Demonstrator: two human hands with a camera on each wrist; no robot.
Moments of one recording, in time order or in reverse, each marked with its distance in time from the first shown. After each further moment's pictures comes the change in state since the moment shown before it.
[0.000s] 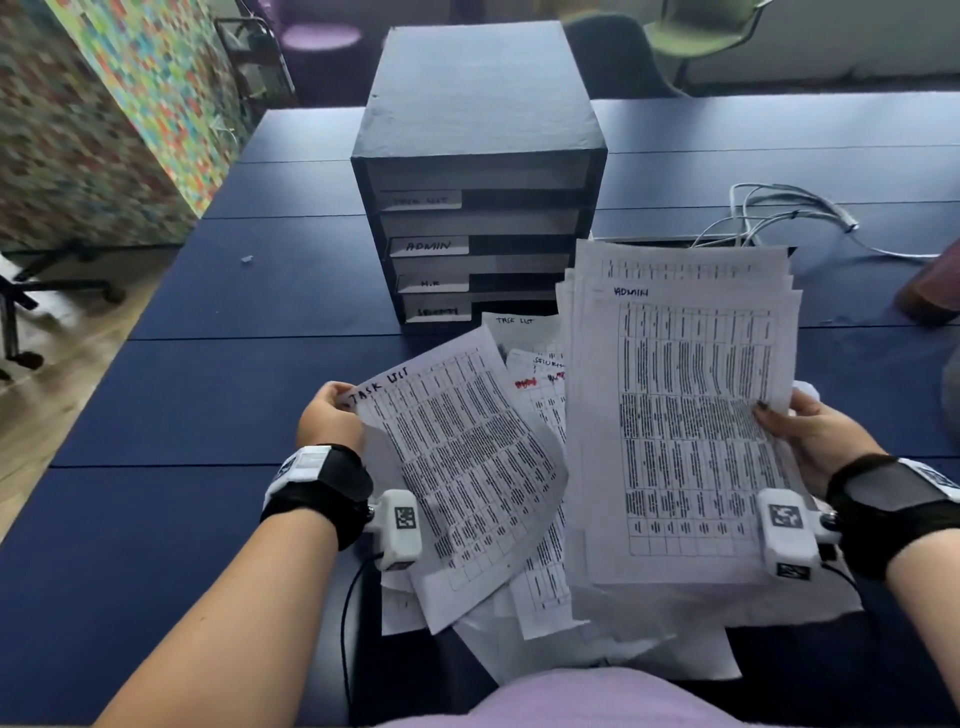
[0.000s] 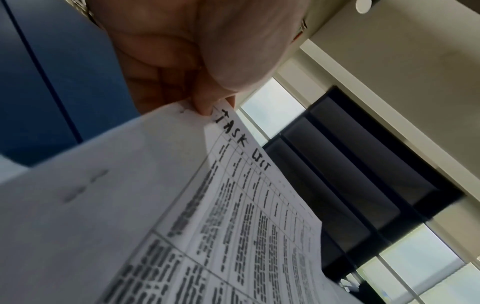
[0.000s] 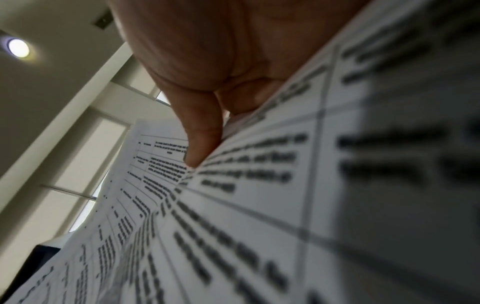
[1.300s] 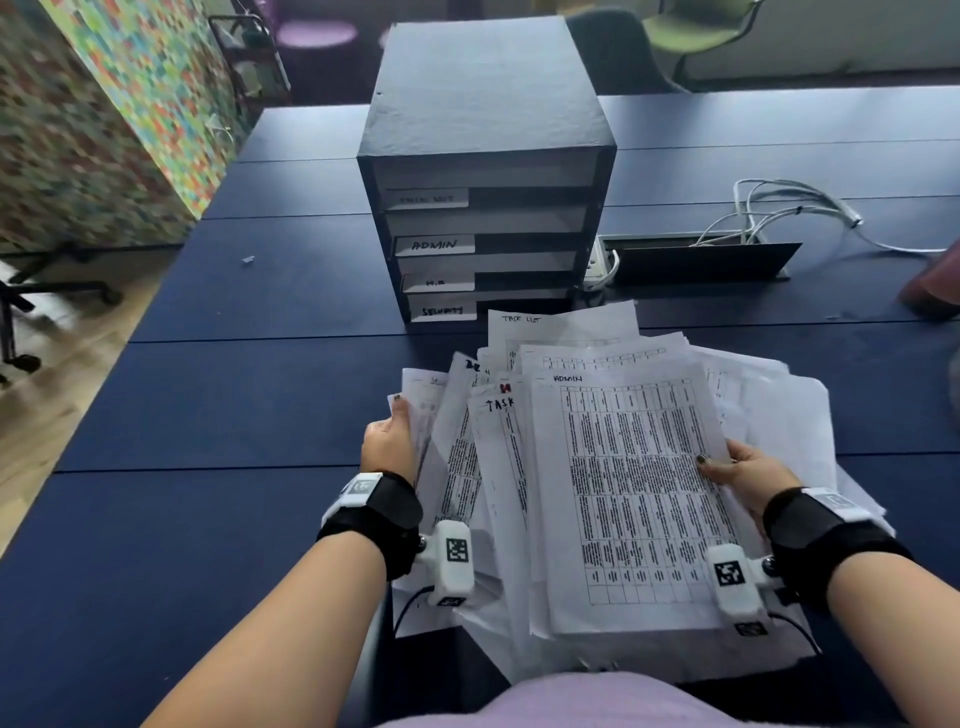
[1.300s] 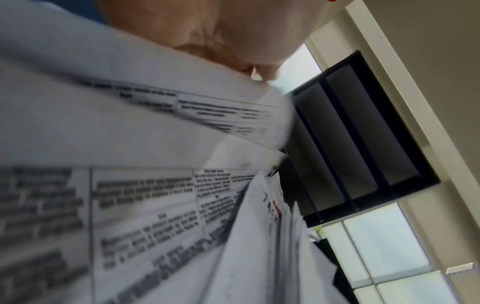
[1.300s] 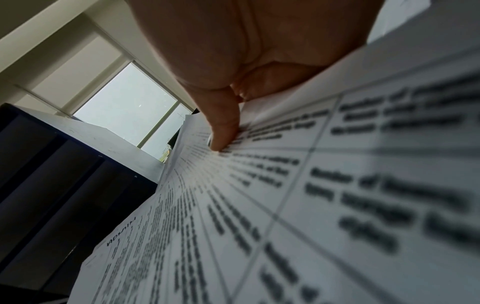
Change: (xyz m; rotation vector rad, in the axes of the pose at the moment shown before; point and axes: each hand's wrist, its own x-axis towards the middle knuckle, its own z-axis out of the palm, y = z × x) left_hand -0.023 -0.014 0.041 -0.079 -0.169 -0.074; right_hand 0.032 0.093 0.010 -0.333 0.100 0.049
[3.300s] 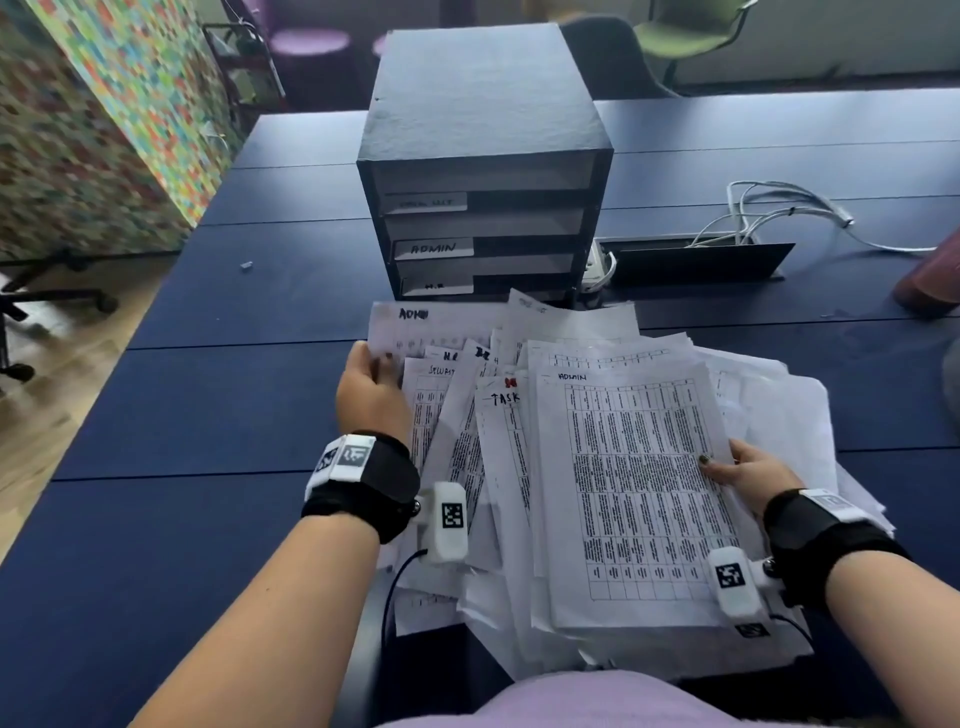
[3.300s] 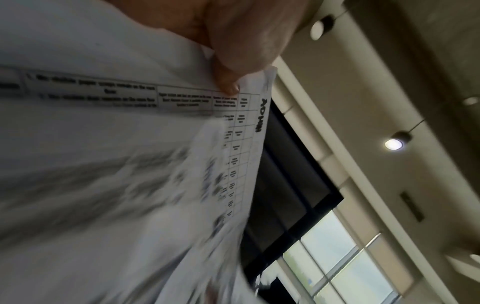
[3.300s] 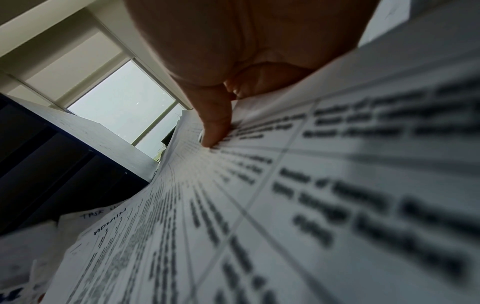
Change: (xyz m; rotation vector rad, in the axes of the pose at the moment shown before) left_hand -0.006 0.056 -0.024 -0.085 0.229 0.447; right_hand -0.007 0.001 -0.004 -0.096 -0.001 -0.036
